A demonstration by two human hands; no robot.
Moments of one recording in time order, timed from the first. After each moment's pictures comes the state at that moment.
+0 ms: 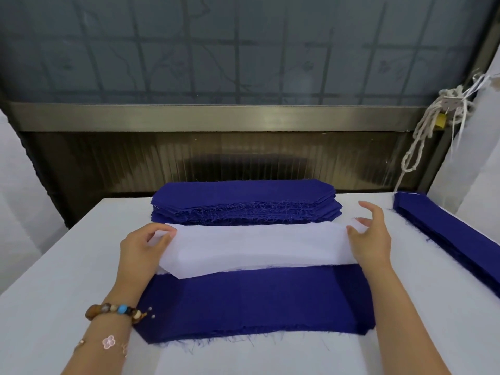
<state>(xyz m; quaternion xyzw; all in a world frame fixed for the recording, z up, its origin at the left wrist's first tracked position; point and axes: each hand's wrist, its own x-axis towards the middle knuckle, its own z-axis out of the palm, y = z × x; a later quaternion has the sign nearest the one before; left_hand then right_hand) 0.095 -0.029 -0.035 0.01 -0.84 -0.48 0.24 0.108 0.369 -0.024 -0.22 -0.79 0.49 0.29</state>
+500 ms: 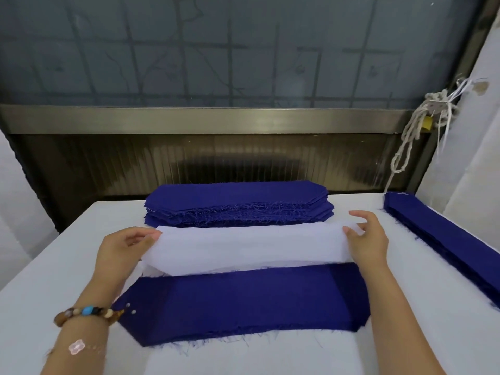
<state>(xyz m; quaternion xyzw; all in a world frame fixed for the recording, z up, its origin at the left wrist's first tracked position) 0.094 -0.049 -0.025 0.05 -0.80 -0.57 0.16 0.113 0.377 -0.025 -0.24 -0.79 0.49 0.29</state>
